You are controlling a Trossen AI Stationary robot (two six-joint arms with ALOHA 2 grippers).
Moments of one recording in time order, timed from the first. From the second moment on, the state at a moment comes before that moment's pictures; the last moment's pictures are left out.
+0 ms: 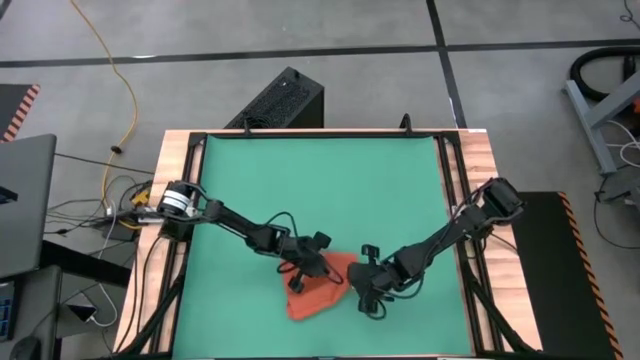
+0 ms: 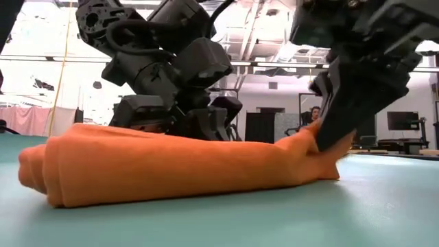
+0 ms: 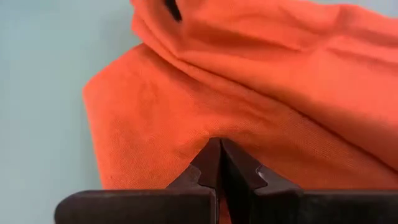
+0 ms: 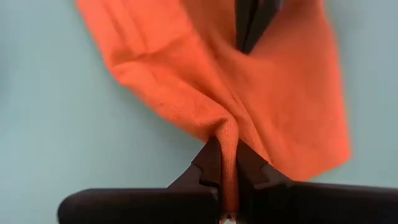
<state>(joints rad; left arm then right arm) -0.20 1.98 0.96 0.26 0.10 0.37 0.54 1.74 1.02 -0.30 0.30 0.57</state>
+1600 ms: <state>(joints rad) -0.13 1.85 1.00 -0.01 0.12 0.72 0.75 1.87 1.03 -0.13 0.63 0.30</state>
